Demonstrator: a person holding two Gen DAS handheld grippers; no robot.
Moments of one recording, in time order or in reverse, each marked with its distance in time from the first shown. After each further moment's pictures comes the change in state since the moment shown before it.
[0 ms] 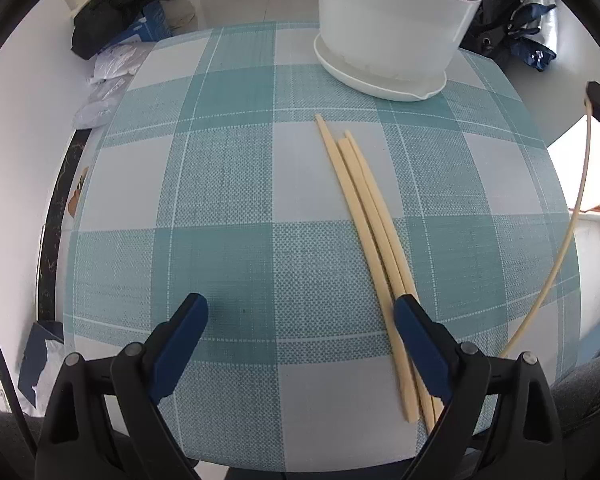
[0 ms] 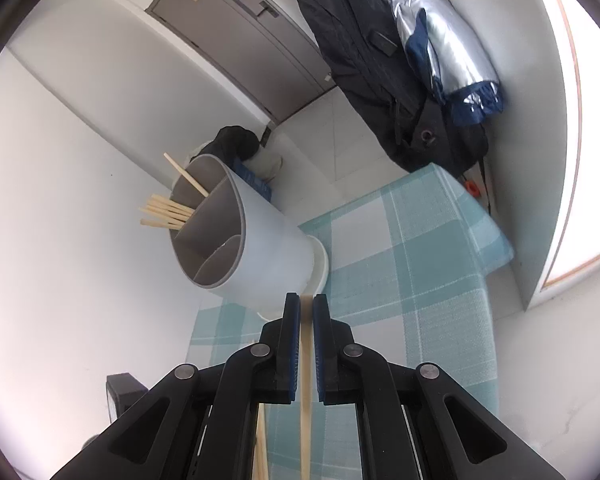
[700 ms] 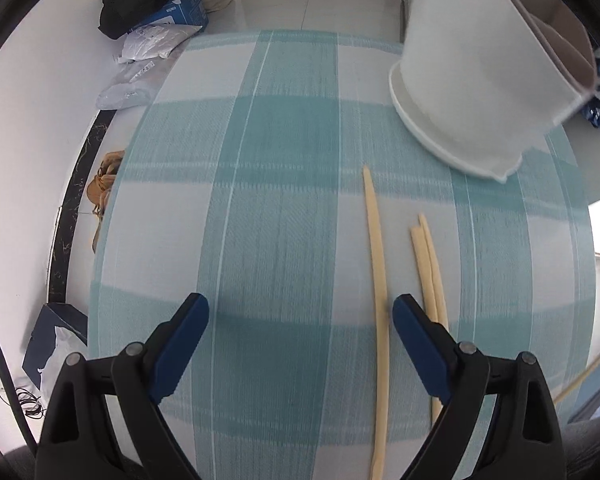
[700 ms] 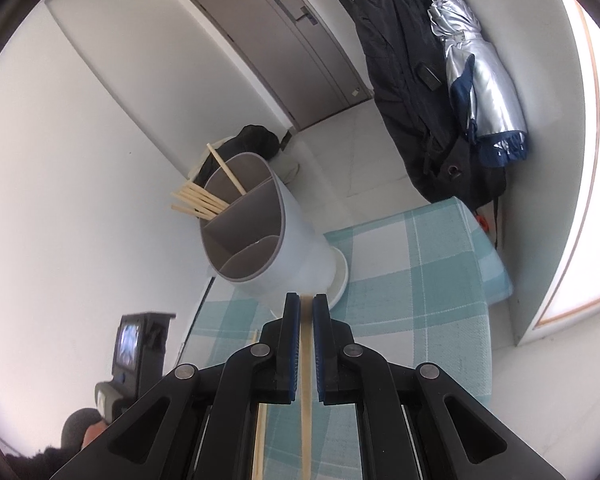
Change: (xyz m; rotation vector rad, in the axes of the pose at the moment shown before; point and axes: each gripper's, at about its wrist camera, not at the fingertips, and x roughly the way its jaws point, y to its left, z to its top) left arm 0.017 0.020 0.051 -0.110 0.032 0.074; right arm -0.009 0.027 -0.003 -0.144 -0.031 0.011
